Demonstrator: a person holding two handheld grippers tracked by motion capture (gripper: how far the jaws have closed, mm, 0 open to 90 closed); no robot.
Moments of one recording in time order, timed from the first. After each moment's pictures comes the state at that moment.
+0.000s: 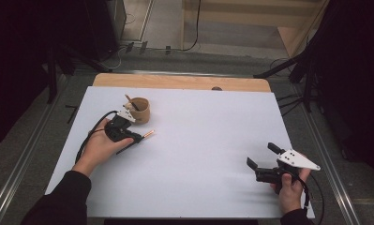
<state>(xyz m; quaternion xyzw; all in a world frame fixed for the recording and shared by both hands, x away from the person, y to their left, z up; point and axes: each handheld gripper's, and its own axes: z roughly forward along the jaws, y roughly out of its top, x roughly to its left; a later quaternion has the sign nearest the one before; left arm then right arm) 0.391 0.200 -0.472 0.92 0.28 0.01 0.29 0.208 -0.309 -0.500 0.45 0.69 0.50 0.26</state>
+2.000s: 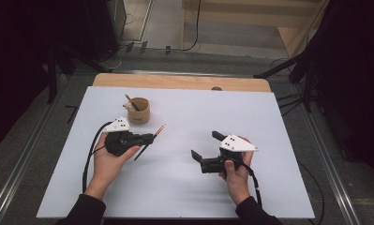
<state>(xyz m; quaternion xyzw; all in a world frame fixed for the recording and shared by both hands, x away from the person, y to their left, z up) 0.325 0.179 -0.452 0.82 0.27 0.04 0.50 0.251 -0.158 -0.468 0.38 0.72 0.54 0.20</state>
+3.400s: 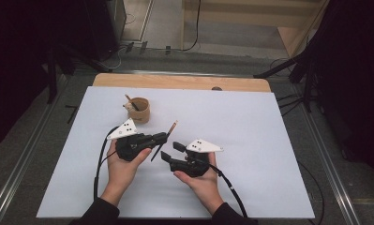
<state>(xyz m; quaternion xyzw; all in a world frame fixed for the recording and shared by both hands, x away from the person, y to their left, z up) 0.302 0.148 -0.444 0.77 0.26 0.04 0.58 0.253 -0.075 -0.486 0.42 0.71 0.56 0.09</state>
